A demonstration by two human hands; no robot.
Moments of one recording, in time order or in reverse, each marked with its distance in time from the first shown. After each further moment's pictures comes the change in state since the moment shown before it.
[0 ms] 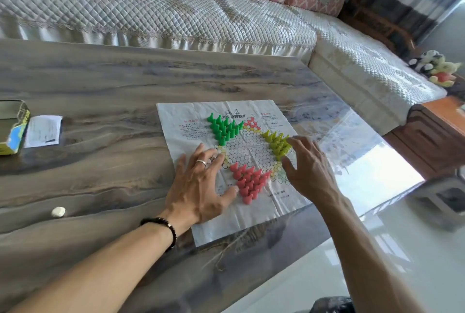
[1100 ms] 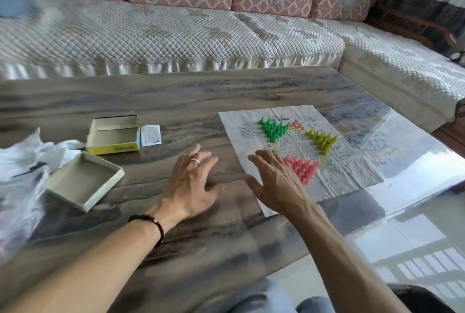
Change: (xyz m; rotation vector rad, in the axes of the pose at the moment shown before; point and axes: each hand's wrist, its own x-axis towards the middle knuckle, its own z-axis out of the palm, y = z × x) left_hand -0.102 -0.092 -0.097 0.035 0.103 -0.010; right_hand -0.058 -0.197 0.001 0.124 -0.118 -0.205
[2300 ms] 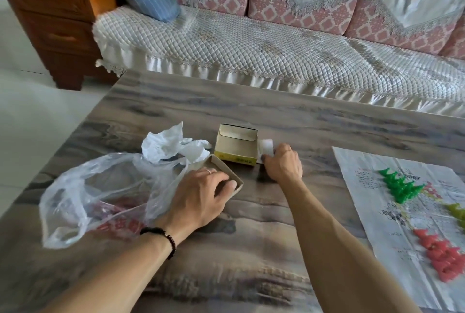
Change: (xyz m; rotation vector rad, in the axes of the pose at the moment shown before) left_hand -0.081 -0.140 -0.093 0.036 0.311 -0.300; right_hand 0.180 -0.189 0.089 0.279 -0.127 0.330
